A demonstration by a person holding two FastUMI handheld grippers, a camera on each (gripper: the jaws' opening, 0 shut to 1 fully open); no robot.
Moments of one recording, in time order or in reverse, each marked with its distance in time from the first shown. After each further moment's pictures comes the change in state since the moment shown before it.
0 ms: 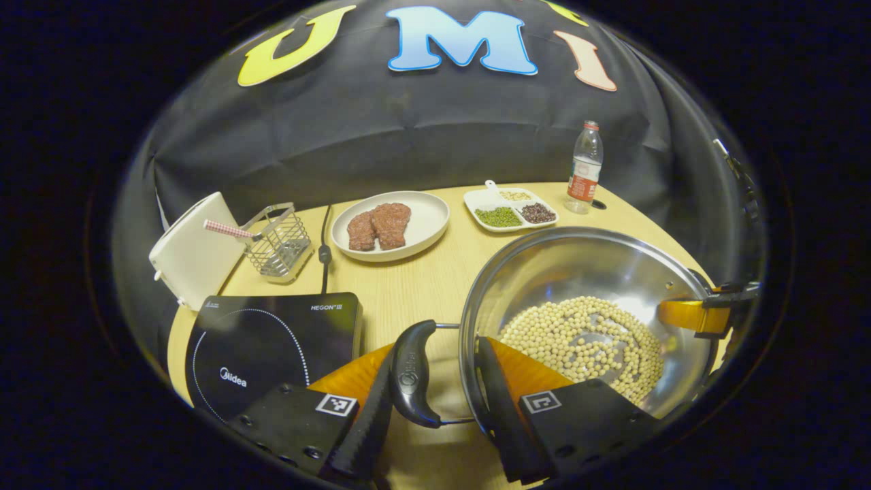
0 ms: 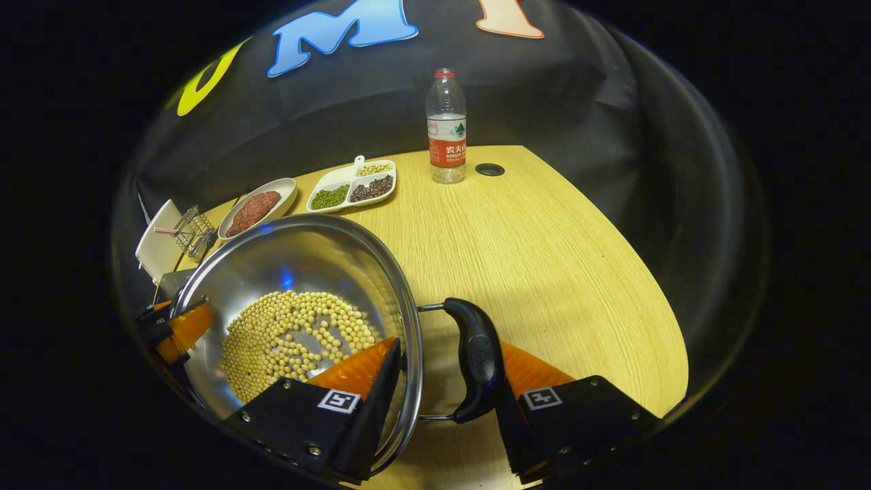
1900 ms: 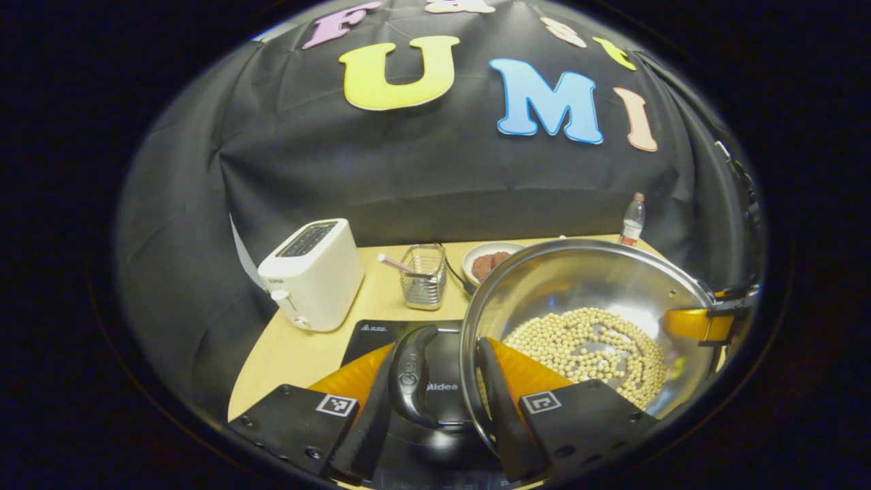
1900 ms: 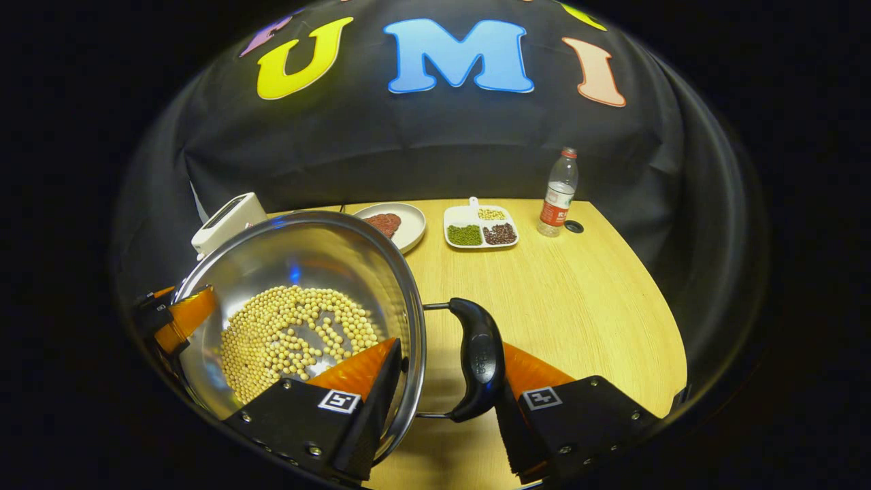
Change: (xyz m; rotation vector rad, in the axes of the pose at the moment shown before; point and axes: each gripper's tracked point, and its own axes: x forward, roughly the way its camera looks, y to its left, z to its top) left arm -0.153 0.216 0.028 -0.084 -0.134 0.135; right arm -0.109 0.201 0.026 -0.138 -0.091 0.130
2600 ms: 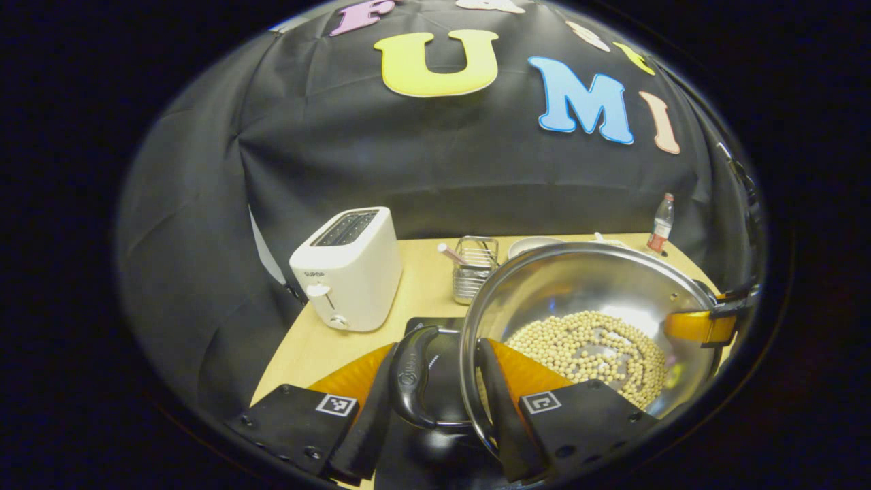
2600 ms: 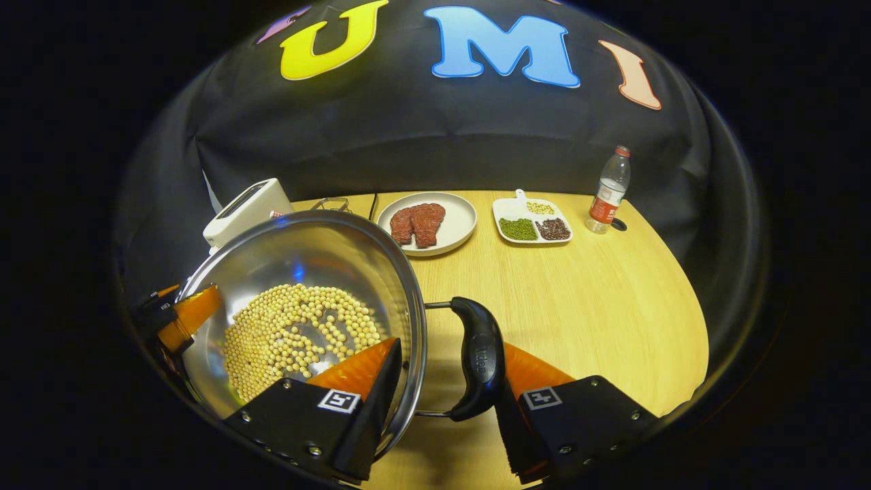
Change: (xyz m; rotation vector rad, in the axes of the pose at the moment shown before) left arm 0.030 0.085 -0.016 -0.016 0.015 0.046; right arm 0.040 0.077 -0.001 -0.008 0.031 0.059
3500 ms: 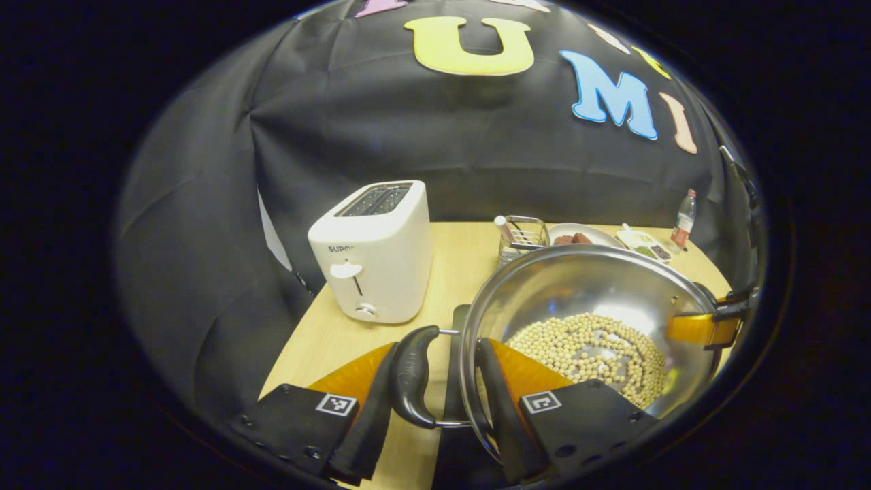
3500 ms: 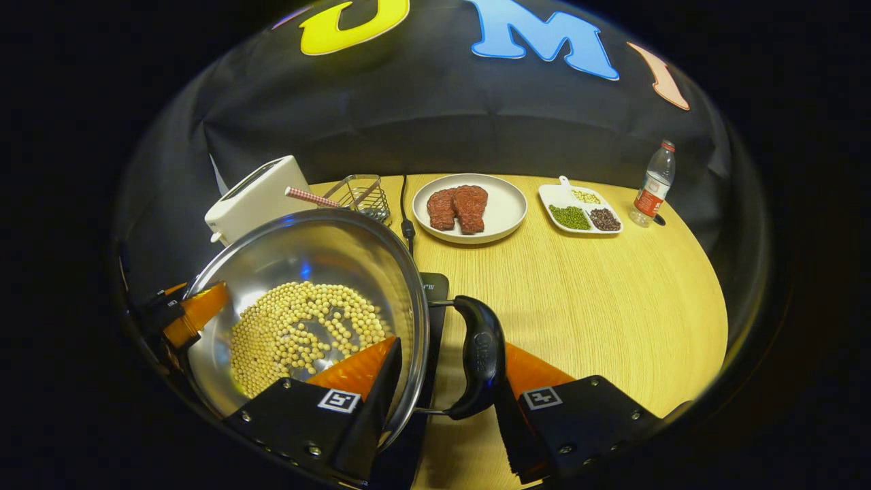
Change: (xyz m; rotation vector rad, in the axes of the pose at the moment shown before) left arm 0.043 0.060 -0.037 -0.034 0.034 0.015; right arm 0.045 0.057 -0.016 -0.032 0.049 0.040
